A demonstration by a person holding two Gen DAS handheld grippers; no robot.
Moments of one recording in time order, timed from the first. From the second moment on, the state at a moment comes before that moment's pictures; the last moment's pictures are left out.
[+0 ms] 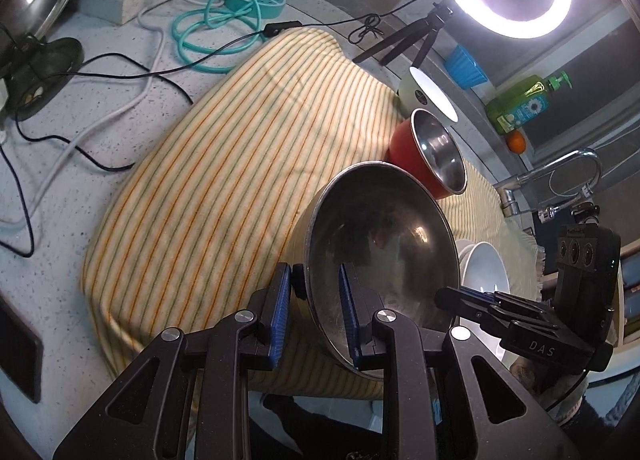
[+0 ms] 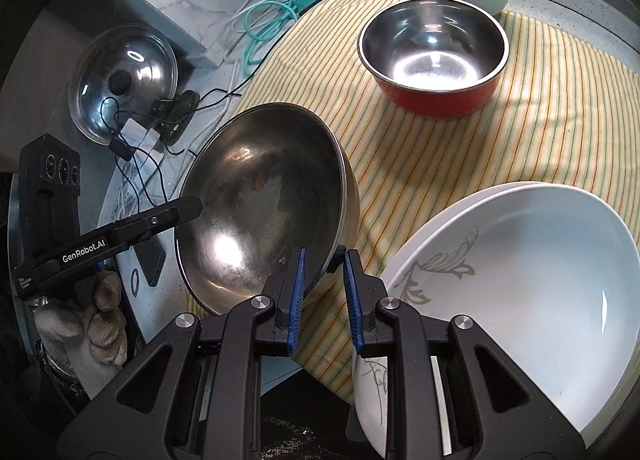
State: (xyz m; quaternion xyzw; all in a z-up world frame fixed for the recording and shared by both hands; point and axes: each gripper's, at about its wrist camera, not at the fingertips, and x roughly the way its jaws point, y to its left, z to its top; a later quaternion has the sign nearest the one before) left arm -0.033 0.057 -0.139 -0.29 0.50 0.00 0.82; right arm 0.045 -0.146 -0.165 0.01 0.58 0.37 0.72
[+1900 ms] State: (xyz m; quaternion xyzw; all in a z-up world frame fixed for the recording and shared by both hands) left arm 0.058 0.034 -0.101 -0.24 0.48 -0.07 0.84; right arm 0.133 -0.222 -0.119 0.11 0.52 0.31 0.79
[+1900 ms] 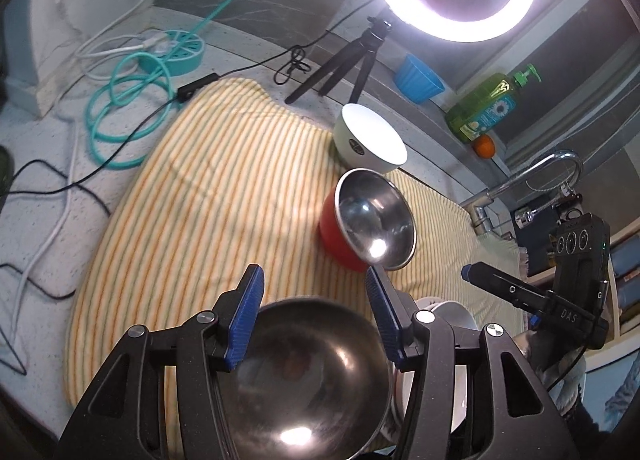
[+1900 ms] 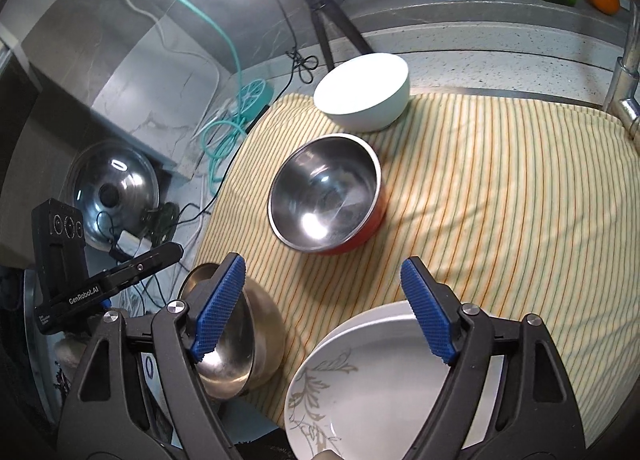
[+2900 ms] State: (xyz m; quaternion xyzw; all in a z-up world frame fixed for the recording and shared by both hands) left arm 0.152 0.008 -0.145 -0.24 0.54 -0.12 0.80; right arm 0.200 -0.211 -0.171 0.16 0.58 0.29 0.75
